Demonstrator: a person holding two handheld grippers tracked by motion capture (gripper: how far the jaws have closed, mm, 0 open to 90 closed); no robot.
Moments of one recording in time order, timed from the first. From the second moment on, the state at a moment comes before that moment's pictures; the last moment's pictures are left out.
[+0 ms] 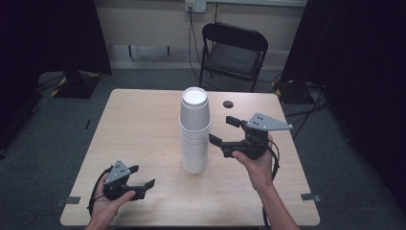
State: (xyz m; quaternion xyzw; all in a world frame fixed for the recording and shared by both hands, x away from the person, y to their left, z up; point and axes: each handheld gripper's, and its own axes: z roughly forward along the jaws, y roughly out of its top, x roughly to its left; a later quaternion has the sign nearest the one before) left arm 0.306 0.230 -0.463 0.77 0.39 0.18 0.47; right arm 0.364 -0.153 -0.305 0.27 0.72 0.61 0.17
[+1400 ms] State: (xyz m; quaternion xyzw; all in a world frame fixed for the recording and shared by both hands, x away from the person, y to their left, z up) left arm 0.305 0.226 -0.465 0.78 0.39 0.17 0.47; right arm 0.414 -0.083 -0.288 0.25 0.74 0.60 0.17
